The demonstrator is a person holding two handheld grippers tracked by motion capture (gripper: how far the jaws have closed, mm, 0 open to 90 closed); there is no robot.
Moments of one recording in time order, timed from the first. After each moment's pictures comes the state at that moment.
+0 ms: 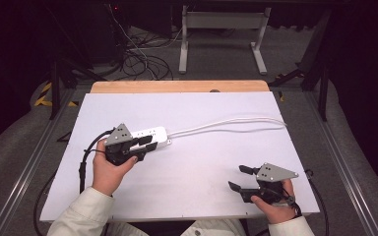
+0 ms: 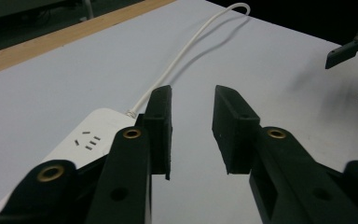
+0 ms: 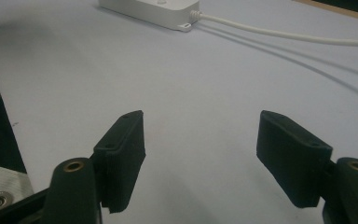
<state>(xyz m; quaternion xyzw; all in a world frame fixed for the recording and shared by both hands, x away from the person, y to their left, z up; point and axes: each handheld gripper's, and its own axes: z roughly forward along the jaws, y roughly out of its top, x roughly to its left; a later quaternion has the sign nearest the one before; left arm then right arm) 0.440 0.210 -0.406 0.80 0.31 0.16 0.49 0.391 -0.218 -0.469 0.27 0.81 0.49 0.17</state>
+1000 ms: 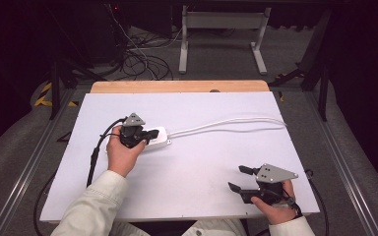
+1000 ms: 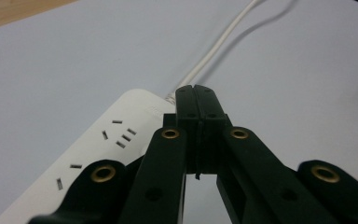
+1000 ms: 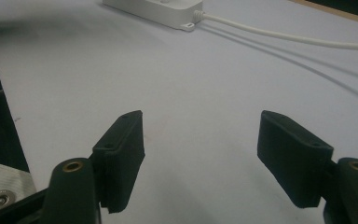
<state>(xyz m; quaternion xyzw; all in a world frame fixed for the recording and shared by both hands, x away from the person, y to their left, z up) 0.502 0.197 -0.433 0.81 0.38 0.15 0.42 0.390 -0.218 -0.469 0.26 0.82 0.48 0.17</state>
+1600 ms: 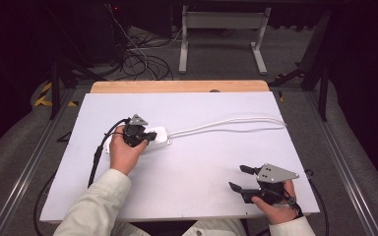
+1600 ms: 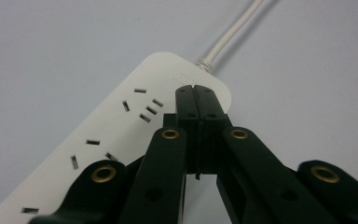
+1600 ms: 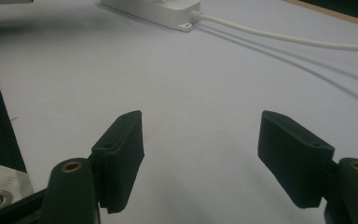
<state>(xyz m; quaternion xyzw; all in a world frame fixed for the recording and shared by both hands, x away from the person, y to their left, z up) 0.516 0.197 -0.450 0.83 0.41 0.14 0.37 0.390 -0.220 -0.468 0.26 0.82 0.48 0.17</state>
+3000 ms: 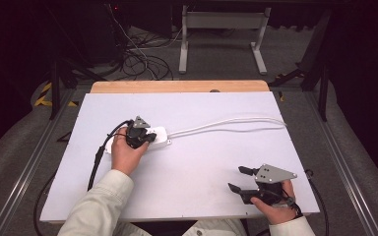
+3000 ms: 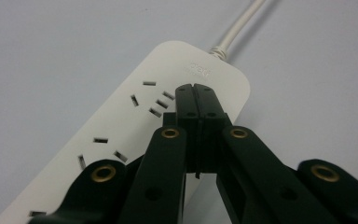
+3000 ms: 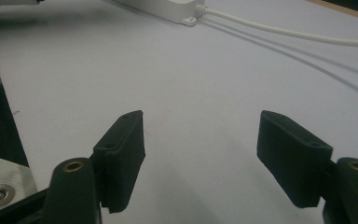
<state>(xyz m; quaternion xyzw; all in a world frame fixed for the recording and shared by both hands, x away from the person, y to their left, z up) 0.517 0.193 -0.460 0.84 0.39 0.17 0.34 0.390 -0.217 -0.469 0.25 0.83 0.47 0.17</state>
